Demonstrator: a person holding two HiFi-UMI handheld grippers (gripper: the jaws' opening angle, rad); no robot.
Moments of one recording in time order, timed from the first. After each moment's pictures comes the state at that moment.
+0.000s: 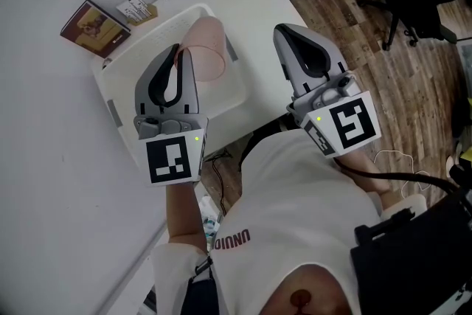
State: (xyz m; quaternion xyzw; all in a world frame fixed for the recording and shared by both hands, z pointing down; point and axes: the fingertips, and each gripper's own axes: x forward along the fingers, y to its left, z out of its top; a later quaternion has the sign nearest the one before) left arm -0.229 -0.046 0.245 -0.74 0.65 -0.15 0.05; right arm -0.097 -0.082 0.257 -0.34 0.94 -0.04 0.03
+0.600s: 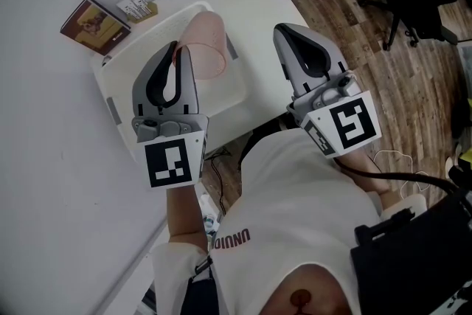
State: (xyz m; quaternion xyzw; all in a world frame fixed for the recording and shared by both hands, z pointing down) left arm -0.228 -0.044 0.236 -0.74 0.66 -0.14 0.05; right arm -0.099 -0.081 0.258 -0.34 0.94 -0.04 0.02
